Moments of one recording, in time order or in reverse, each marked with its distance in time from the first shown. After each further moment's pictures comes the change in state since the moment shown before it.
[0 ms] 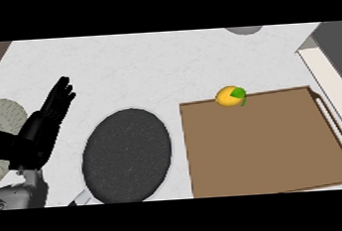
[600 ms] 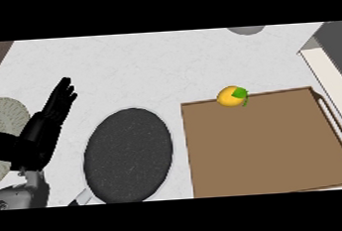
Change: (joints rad) left arm 0.006 -0.008 -0.005 -0.007 -0.007 0.000 0.001; right arm -0.107 0.005 0.052 -0.200 0.091 0.007 0.078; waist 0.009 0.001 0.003
